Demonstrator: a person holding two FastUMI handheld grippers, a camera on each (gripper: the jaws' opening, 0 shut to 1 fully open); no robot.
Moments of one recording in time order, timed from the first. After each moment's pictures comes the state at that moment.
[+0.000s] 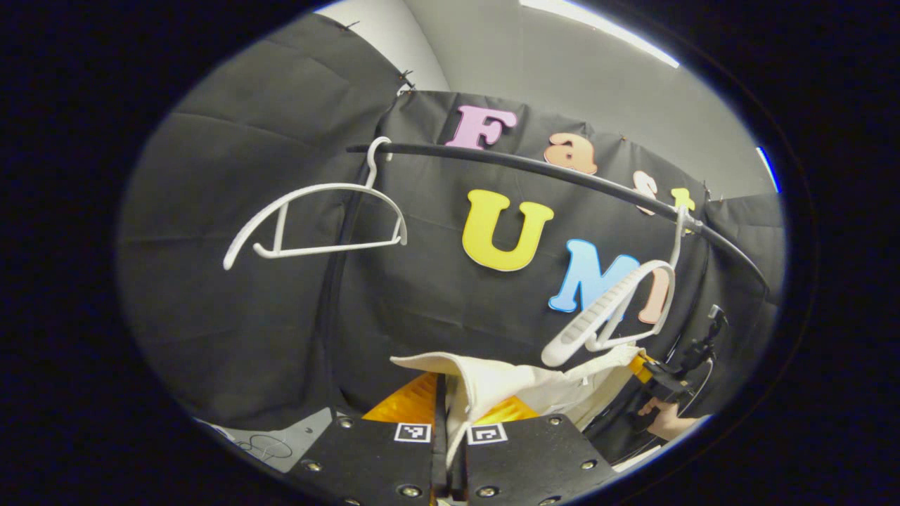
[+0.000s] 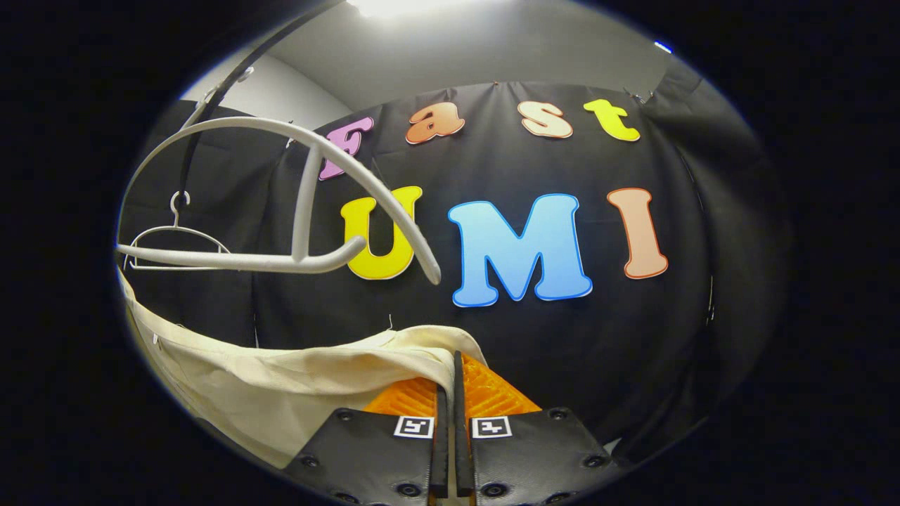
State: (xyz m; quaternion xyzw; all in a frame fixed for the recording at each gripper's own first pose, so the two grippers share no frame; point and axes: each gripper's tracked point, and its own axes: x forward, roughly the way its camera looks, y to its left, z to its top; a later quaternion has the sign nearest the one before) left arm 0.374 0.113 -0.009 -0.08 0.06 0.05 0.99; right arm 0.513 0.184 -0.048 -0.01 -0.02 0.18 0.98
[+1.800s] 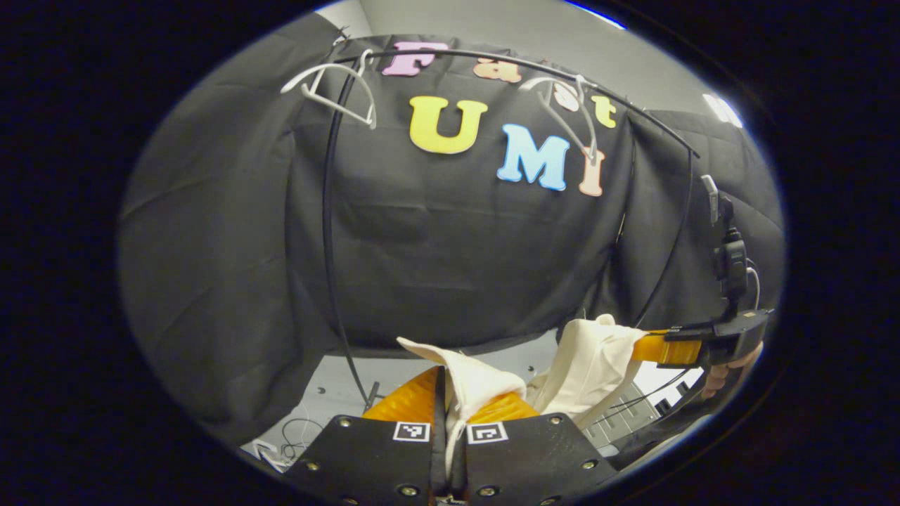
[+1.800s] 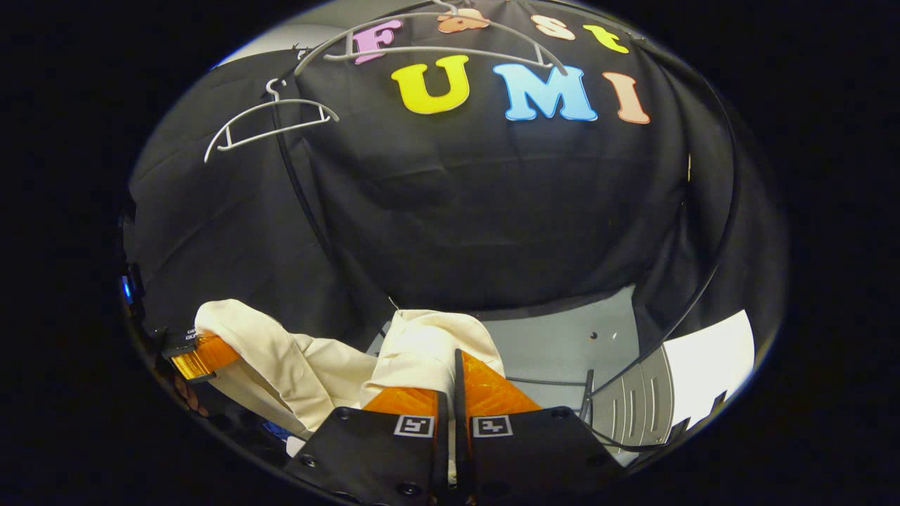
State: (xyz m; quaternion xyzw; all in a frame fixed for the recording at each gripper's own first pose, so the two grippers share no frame) left arm 0.228 0.176 -0.252 0.00 0.25 -0.11 0.96; right arm 0.141 0.294 -0.271 -0.01 0.33 0.16 0.93
